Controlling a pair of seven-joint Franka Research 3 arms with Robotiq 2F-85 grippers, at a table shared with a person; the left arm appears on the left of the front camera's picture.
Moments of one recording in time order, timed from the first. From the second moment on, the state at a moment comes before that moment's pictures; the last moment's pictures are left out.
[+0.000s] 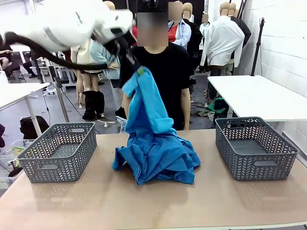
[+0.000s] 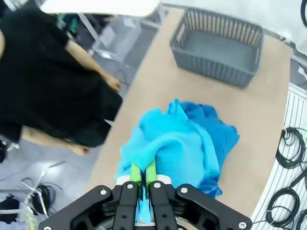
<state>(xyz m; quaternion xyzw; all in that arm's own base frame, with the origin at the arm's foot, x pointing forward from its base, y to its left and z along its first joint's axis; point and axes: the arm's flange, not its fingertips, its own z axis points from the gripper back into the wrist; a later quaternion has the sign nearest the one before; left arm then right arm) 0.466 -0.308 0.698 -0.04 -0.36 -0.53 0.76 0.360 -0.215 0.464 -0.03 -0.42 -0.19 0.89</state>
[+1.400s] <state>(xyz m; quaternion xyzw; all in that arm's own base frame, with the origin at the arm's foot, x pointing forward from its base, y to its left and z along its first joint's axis) 0.257 -0.299 0.989 -0.01 -0.59 -0.40 0.70 0.360 -0.214 0.464 -0.03 -0.42 -0.19 0.89</state>
